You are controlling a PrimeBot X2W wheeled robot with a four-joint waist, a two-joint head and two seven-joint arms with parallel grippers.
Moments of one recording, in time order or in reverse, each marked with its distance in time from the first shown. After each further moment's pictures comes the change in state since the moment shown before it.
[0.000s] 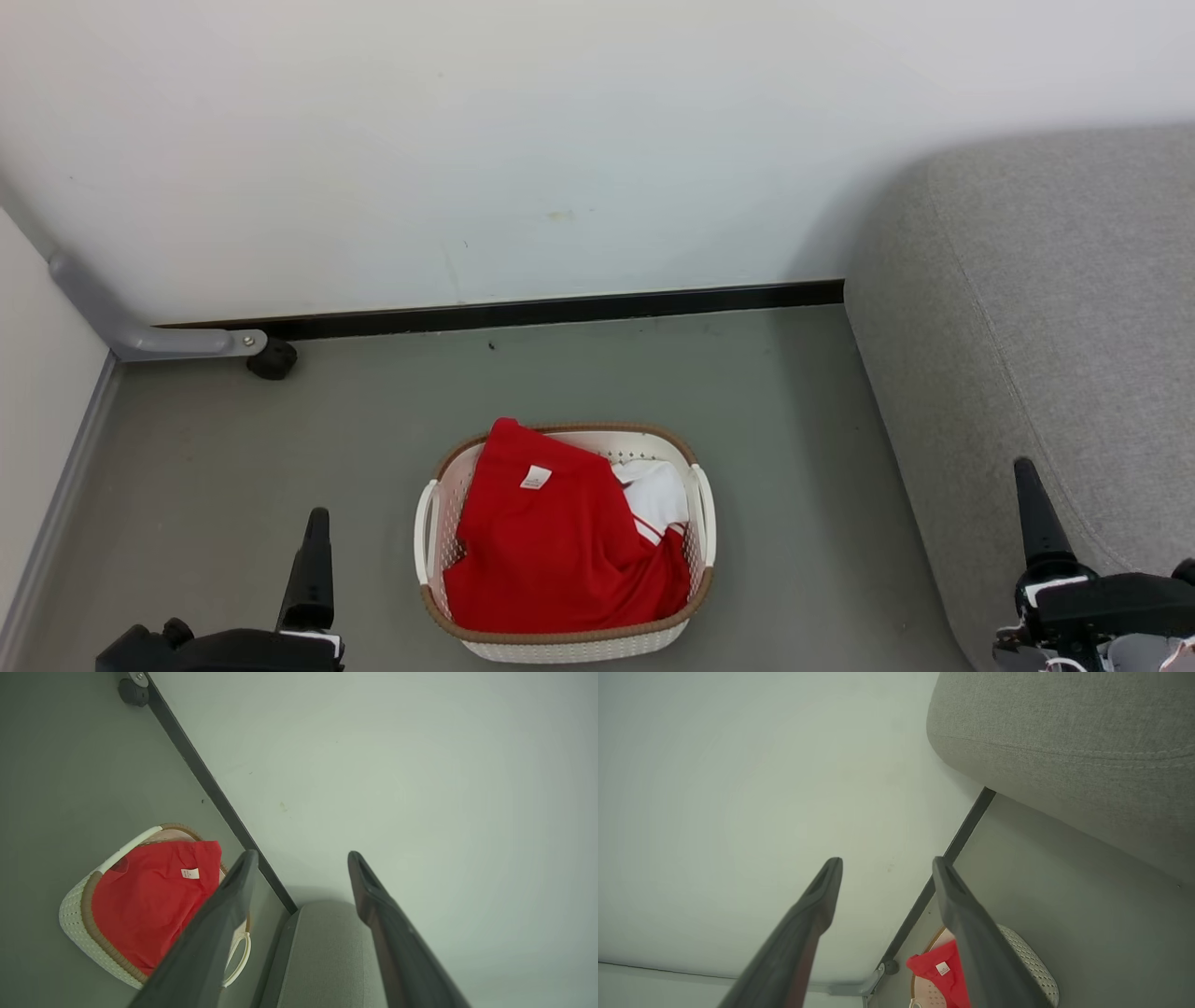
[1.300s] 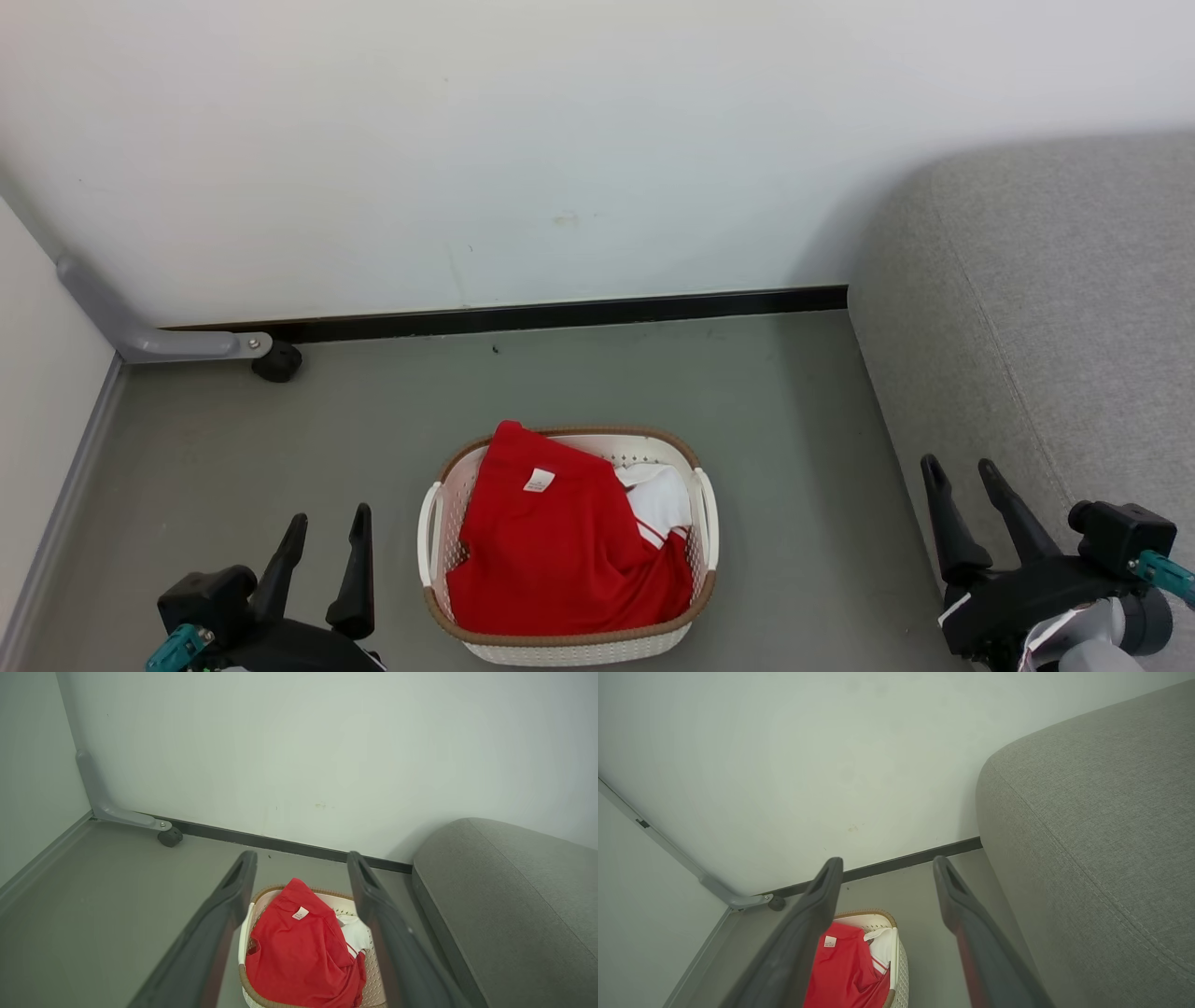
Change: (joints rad) left arm -0.040 0.118 -0.155 0.053 0.715 0.023 -0.137; right arm -0.075 -0.096 0.209 0.087 -0.653 -0.016 -0.137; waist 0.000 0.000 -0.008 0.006
